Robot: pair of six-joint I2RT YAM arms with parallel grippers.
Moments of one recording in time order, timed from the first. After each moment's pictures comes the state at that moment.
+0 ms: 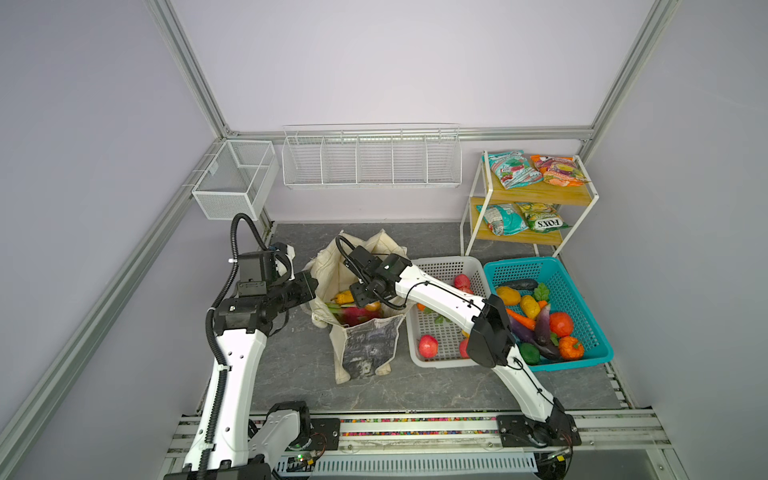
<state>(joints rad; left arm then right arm) 0.00 1.02 1.14 -0.87 0.38 -0.34 0.98 2.36 2.29 -1.05 0.14 0.44</state>
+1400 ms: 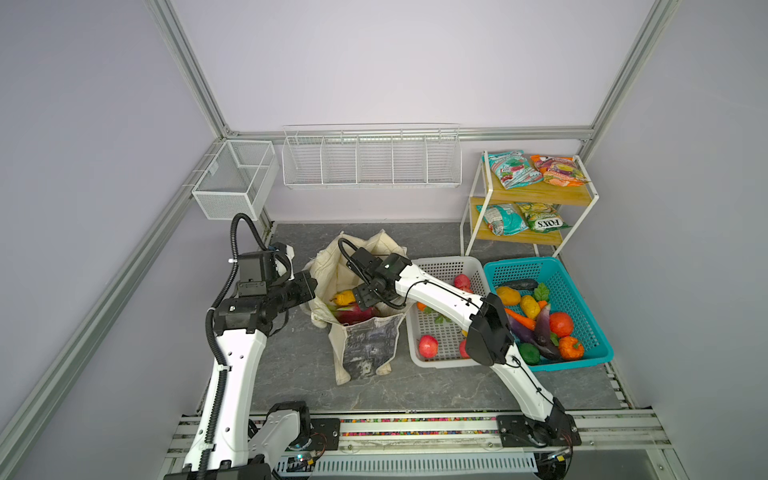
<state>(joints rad) 0.00 1.02 1.14 -0.87 0.37 -0.34 0.97 2.37 2.31 -1.11 0.18 0.43</state>
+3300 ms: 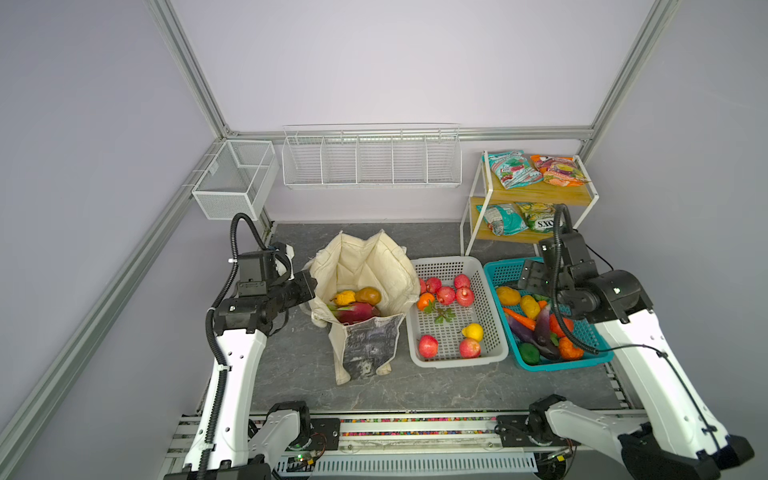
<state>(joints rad) 0.00 1.02 1.14 -0.87 0.36 -0.34 0.30 1.12 1.44 -1.26 0.44 0.53</state>
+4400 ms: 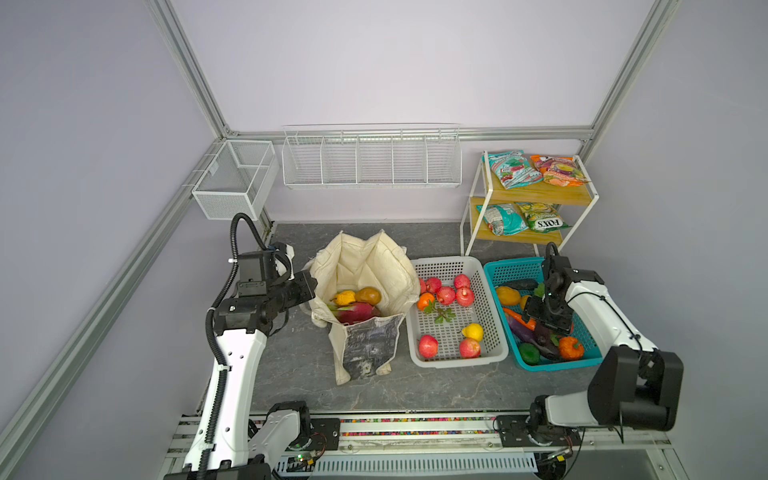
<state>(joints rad) 0.00 1.02 1.14 -0.87 0.37 -0.34 -0.10 1.43 1.07 -1.12 0.11 0.38</state>
